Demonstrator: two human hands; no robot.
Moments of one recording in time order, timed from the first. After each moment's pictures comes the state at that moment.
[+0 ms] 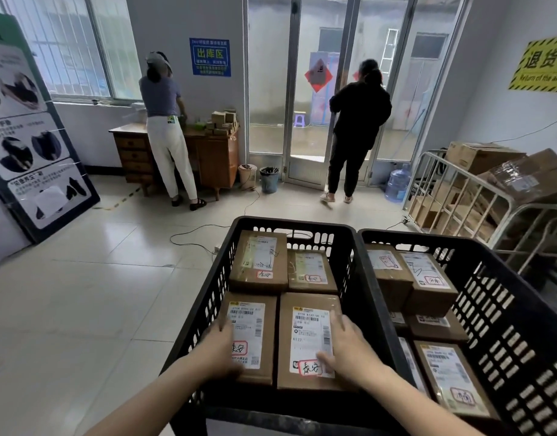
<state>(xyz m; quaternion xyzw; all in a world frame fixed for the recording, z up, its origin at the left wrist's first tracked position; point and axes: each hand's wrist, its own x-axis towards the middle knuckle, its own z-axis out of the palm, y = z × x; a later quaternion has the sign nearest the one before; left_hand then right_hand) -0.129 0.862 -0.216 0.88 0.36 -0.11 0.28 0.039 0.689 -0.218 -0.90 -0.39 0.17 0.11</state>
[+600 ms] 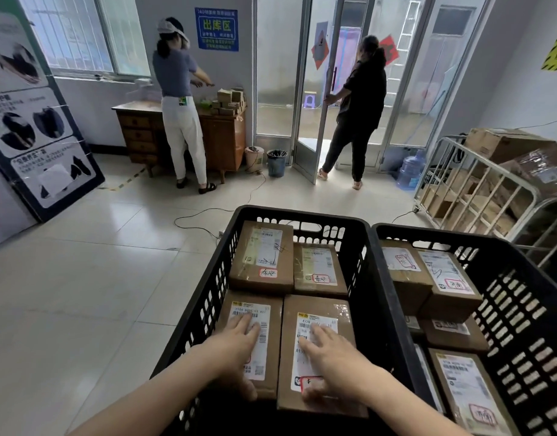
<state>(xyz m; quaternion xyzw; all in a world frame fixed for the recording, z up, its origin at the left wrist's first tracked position) -0.094 0.867 -0.211 0.93 0.22 -0.25 0.13 0.049 0.720 -0.229 -0.79 -0.57 0.21 -0.08</state>
